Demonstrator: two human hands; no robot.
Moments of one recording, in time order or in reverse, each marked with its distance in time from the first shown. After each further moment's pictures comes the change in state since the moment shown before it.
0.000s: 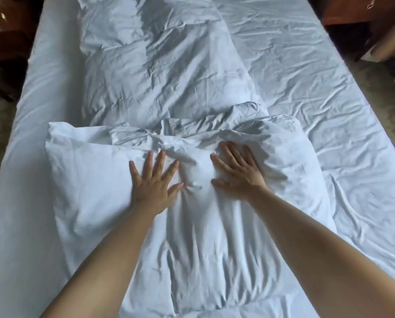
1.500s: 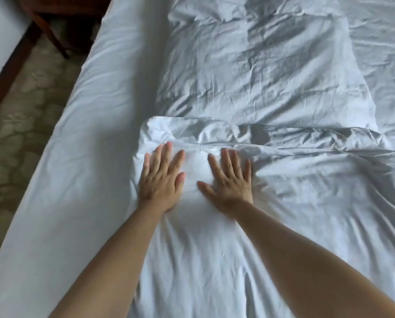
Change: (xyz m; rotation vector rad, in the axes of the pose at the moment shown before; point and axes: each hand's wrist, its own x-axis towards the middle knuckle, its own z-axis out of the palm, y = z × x) left_hand 0.014 -0.164 0.098 -0.198 0.121 -0.196; right_hand 0.140 -0.210 0.020 0.217 -0.111 0.002
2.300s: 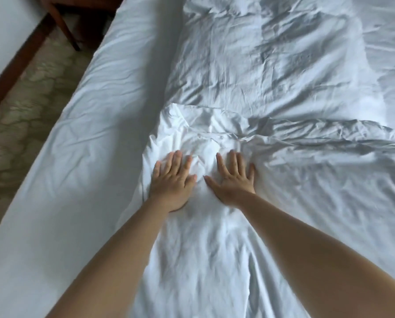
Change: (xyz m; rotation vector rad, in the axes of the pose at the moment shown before) left_hand -0.029 0.020 -0.004 -0.242 -0.385 -0.129; right_hand -0.002 -0.003 0.022 0.077 -0.200 0.066
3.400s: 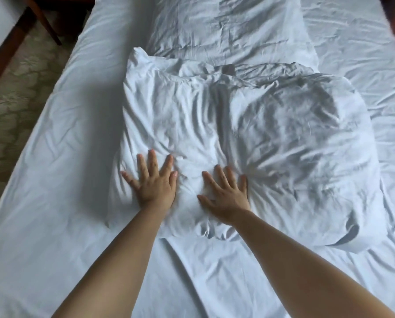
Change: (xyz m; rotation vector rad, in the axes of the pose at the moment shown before) left_hand -0.180 0.045 0.073 0.107 0.210 -0.250; right_hand -0.222 0.043 0.092 -0.064 0.085 -0.074
